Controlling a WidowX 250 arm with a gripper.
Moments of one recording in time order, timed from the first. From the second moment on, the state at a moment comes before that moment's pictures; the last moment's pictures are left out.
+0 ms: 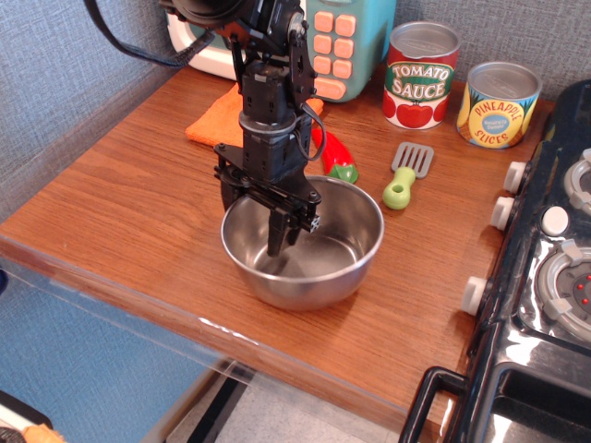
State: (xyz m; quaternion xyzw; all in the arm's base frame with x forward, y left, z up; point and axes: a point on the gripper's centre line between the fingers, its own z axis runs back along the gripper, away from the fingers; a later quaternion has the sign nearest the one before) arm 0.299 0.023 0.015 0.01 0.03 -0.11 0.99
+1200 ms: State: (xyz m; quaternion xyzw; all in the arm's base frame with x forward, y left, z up) arm 0.298 0.019 0.022 -0.03 0.02 -0.13 0.99
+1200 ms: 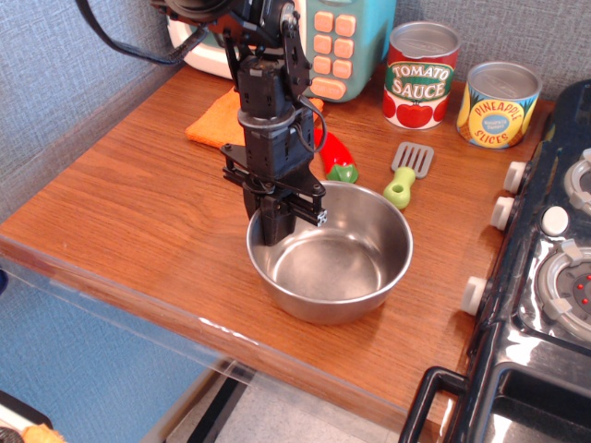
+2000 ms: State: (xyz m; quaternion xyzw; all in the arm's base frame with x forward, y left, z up) arm 0.361 0.104 0.092 -0.06 -0.07 -0.02 1.00
